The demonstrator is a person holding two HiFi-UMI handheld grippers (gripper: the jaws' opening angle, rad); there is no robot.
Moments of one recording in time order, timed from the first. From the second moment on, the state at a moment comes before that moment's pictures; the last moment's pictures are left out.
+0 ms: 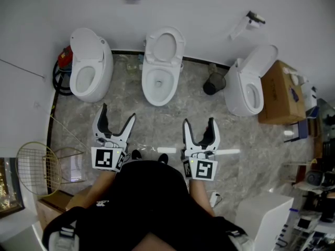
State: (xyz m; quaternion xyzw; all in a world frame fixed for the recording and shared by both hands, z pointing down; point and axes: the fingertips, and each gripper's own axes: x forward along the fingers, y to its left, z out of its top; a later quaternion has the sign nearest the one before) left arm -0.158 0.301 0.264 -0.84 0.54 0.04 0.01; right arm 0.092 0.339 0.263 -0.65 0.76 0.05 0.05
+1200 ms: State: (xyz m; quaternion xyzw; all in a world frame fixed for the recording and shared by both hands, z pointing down) left arm -0.217 0.302 0.280 -0.86 0.51 0.03 0.02; right arm 0.032 0.356 0.247 -0.67 0.74 0.06 0.07
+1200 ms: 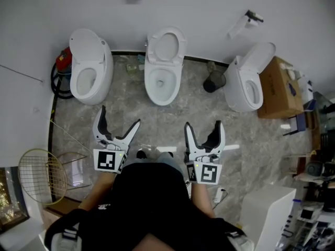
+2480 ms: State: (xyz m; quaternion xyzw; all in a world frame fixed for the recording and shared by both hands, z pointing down) left arm -0.180 0.139 0.285 -0.85 0.52 0.02 0.01; right arm 0.073 0.181 0.249 -0.66 0.74 0.05 0.08
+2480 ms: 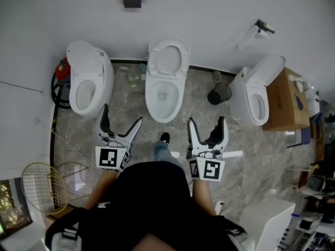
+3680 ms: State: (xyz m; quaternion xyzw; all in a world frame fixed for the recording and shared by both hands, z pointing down) left arm -0.091 -0.056 0.308 -0.85 0.53 -0.04 -0.03; right arm 0.153 -0.028 0.290 -0.63 0.77 -0.02 0.04
